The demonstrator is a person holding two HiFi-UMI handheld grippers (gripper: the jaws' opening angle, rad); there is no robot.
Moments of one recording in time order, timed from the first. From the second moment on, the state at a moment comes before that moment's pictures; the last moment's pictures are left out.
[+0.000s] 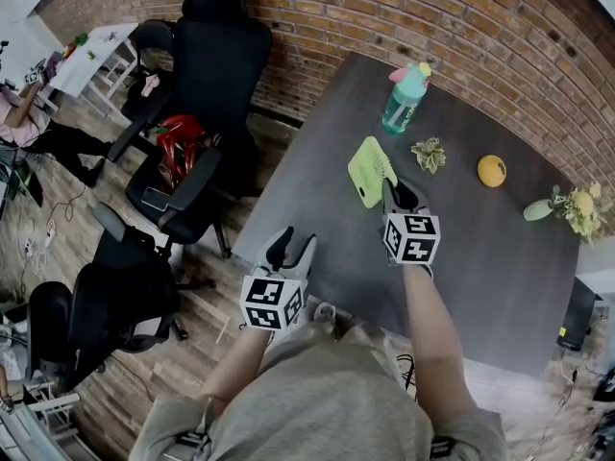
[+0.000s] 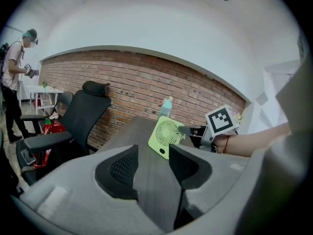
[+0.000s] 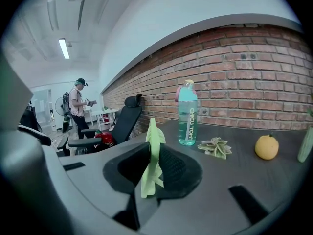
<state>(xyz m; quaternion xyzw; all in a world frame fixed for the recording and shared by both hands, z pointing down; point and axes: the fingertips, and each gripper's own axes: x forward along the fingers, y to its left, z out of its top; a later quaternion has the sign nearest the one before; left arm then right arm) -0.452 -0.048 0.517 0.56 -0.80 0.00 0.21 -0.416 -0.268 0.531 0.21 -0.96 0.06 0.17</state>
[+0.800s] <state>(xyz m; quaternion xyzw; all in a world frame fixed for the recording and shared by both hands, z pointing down) -0.449 -0.042 0.514 0.56 -0.81 0.00 0.21 -0.406 -0.288 0.538 0.23 -0.95 0.09 0.17</state>
